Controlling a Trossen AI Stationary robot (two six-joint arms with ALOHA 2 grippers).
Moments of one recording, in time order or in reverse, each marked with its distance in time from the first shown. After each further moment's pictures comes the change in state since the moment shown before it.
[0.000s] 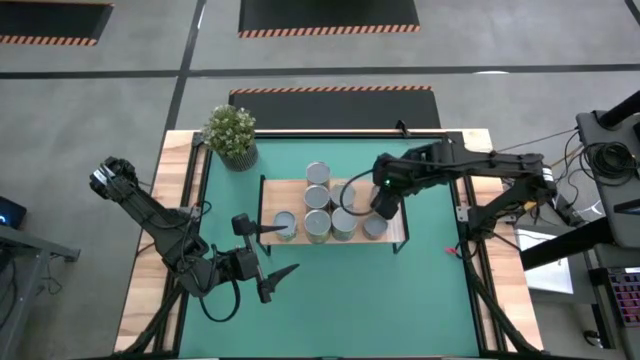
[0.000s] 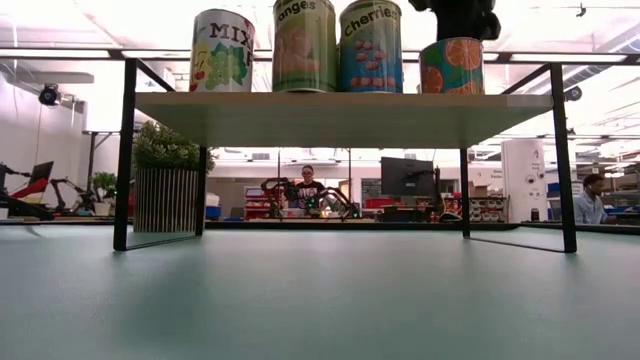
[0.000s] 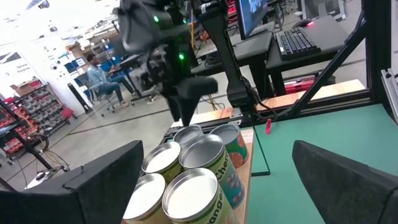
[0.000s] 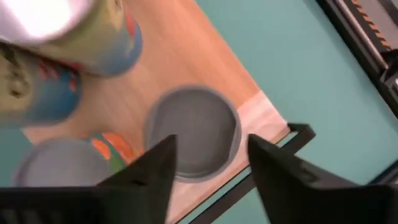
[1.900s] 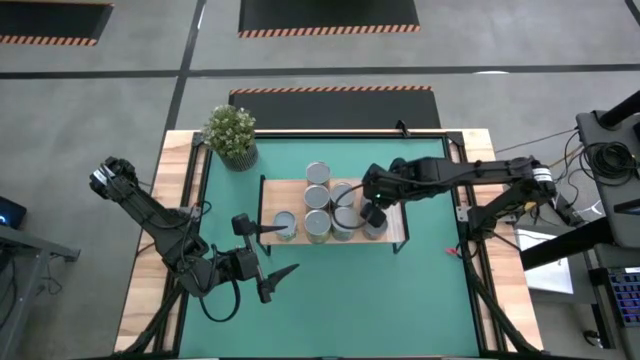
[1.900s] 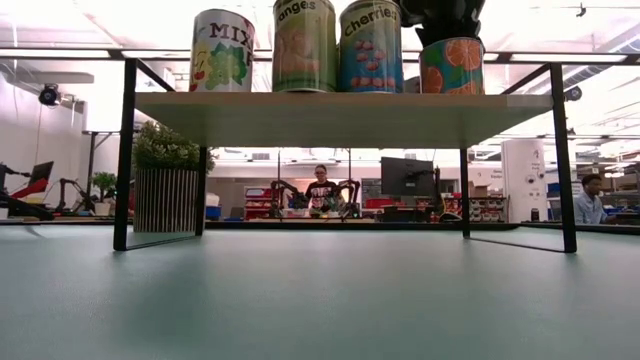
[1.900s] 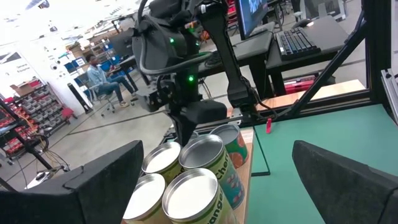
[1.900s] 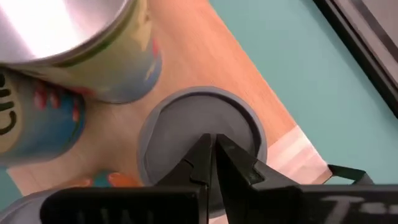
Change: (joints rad) left arm 0.000 0.000 0.000 0.000 0.000 0.000; right arm 0.052 0.020 -0.159 0.236 0.063 -0.014
